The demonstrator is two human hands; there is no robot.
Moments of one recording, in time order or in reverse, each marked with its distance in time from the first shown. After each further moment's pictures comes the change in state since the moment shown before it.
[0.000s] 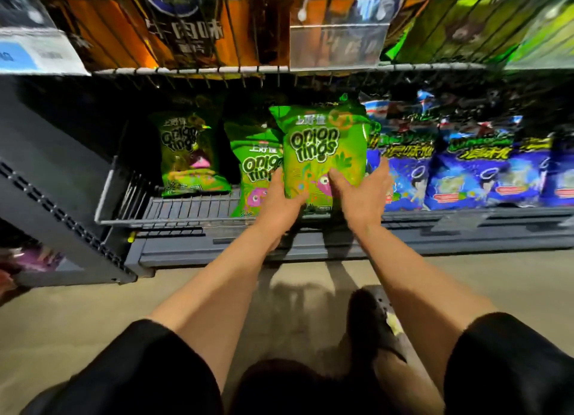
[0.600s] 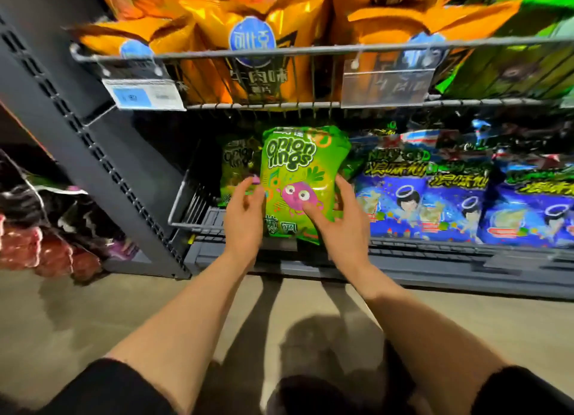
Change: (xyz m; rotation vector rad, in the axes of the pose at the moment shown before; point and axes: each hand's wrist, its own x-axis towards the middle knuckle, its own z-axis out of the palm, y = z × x) left_hand -0.042 0.002 -0.063 -0.107 0.484 0.104; right_hand -0.069 -0.025 0.009 0.166 -0.254 -0.283
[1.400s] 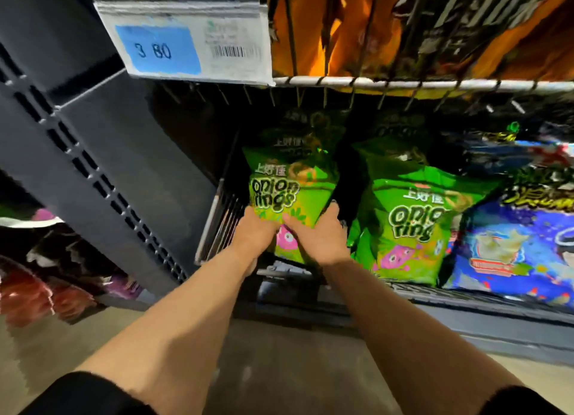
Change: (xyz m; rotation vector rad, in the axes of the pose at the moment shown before) left_hand 0.204 -0.126 -0.096 0.276 -0.132 -0.311; right_hand 0.064 -0.004 0.239 -0.057 -0.364 0.356
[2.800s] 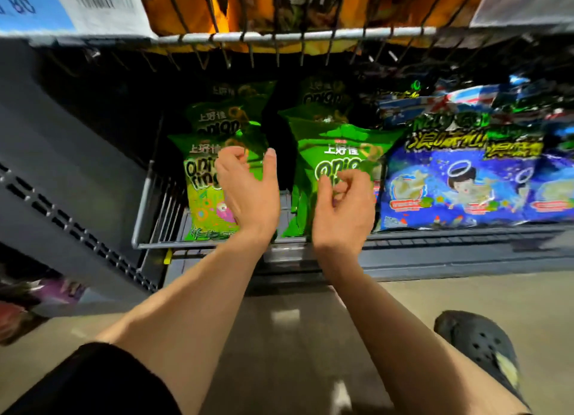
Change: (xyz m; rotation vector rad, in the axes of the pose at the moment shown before) left_hand -0.064 0.056 0.075 -0.072 0.428 0.574; right_hand -0.060 0.020 -0.067 0.034 0.808 -0.259
